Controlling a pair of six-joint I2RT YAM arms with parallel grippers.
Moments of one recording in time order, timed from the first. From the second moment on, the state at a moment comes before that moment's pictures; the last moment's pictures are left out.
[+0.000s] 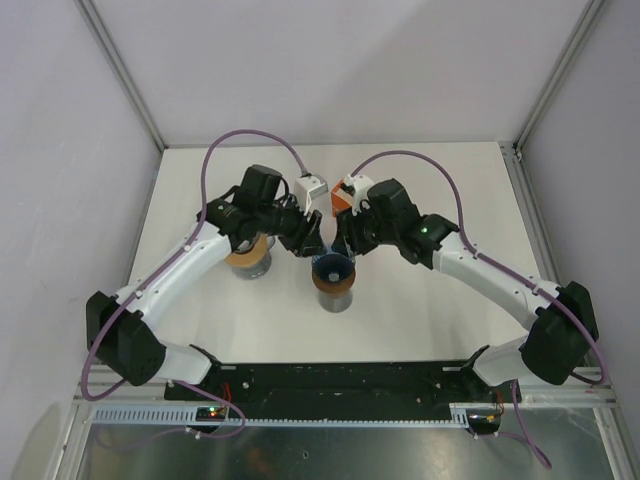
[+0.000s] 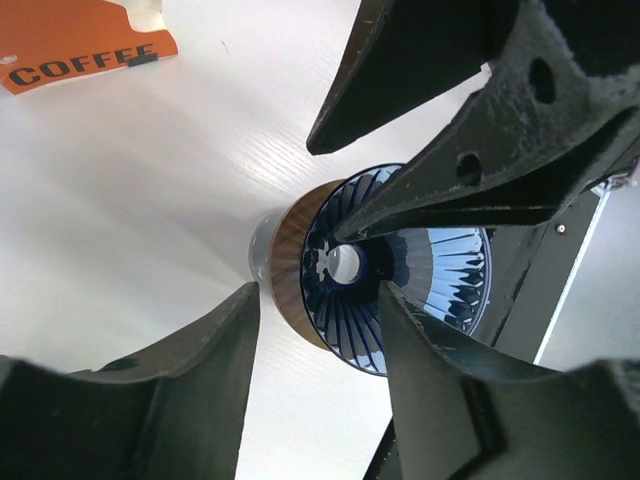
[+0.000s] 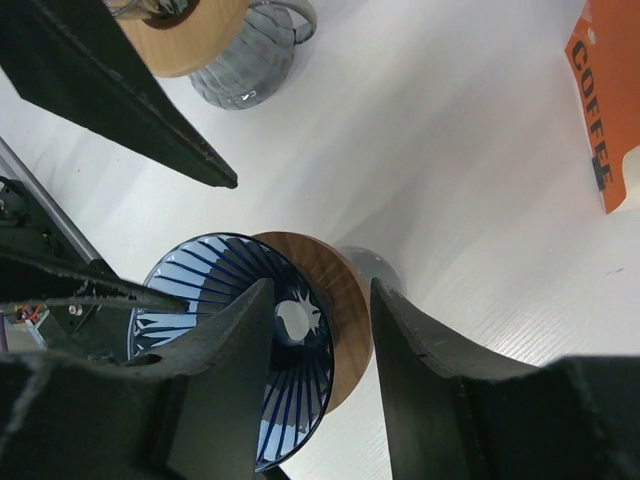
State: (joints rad) left arm -0.55 1.39 1.26 -0.64 0.58 0.09; right arm 0.73 1.42 1.19 -0.39 -0.22 0.24
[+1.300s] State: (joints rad) left arm -0.28 1.38 1.36 -0.65 0.64 0.09; right arm 0.41 1.83 1.40 -0.28 -0.22 0.01
